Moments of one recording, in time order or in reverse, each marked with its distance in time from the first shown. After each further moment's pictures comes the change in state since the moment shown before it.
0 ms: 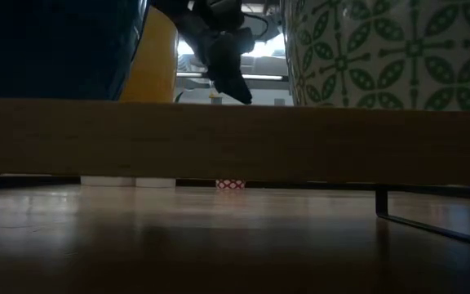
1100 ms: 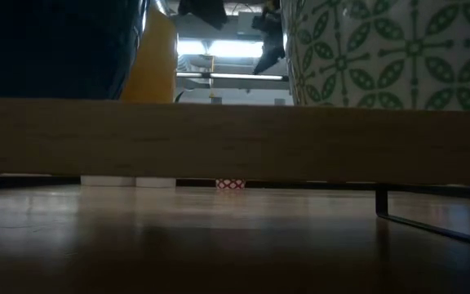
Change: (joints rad) left arm -0.130 -0.133 0.438 -0.507 -0.417 -0.357; right arm -0.507 0.812 0.934 -0.017 -0.276 -0.304
